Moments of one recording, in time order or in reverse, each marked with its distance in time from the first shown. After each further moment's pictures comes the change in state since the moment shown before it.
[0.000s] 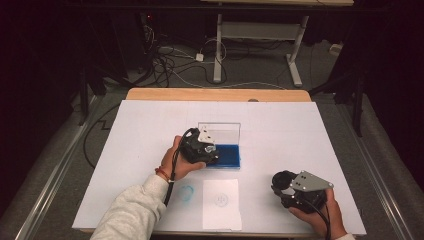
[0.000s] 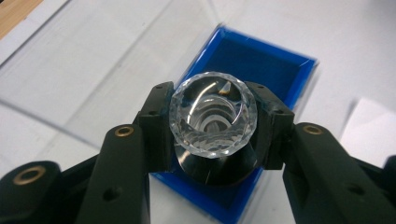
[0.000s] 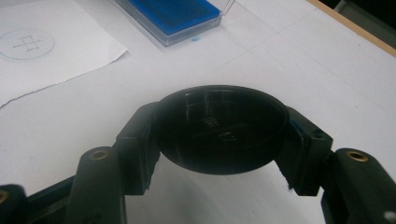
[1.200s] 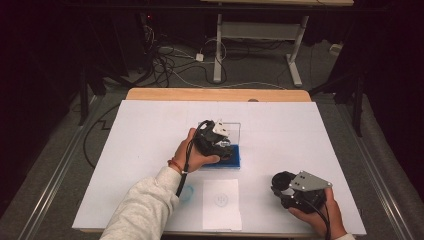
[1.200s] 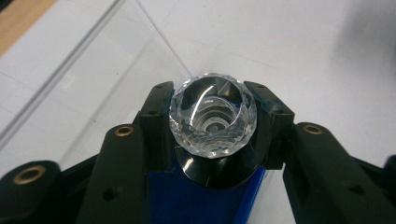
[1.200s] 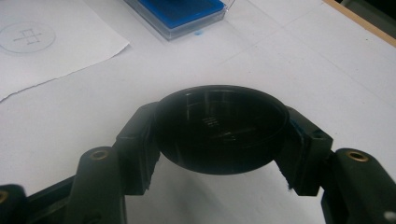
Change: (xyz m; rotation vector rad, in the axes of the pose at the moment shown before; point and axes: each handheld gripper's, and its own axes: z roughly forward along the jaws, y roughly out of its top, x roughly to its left) left arm -0.003 0.034 0.017 0.004 -0.061 0.032; right arm 0.000 -0.001 0.003 0.022 0.012 -0.003
